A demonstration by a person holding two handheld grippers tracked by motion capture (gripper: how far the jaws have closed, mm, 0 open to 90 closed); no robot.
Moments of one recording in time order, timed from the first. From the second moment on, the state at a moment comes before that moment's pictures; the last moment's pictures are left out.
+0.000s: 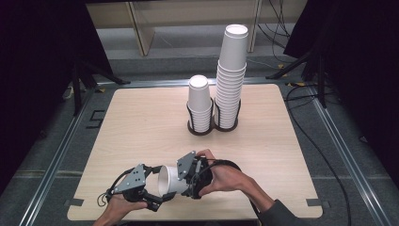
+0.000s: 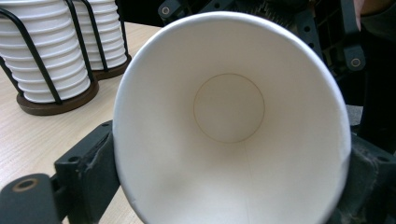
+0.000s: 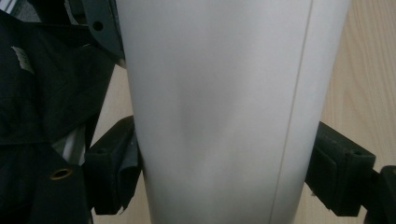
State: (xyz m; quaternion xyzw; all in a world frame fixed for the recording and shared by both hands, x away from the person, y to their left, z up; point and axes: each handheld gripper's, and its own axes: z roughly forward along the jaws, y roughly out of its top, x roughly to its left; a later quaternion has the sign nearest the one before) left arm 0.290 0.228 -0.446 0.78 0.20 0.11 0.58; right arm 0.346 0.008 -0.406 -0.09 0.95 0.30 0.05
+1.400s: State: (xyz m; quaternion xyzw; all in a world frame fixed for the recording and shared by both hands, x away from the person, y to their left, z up) left arm 0.292 0.238 -0.440 0.68 0.26 0.11 0.68; right arm 0.363 0.004 -0.420 -0.03 0.88 0.47 -0.06
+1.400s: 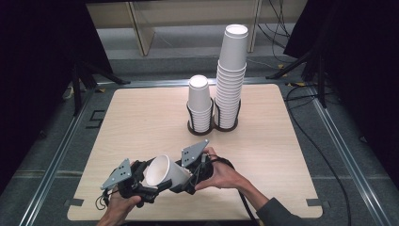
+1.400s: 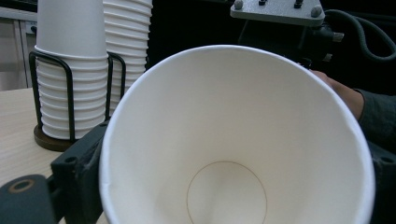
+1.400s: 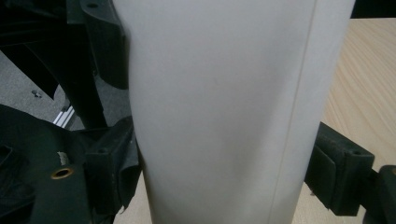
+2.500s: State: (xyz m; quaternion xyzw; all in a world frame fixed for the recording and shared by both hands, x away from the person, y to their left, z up) left arm 0.305 0.254 -0.442 0.69 0.33 0.19 0.62; right arm 0.379 -0.039 -0.428 0.09 0.88 0.46 0.01
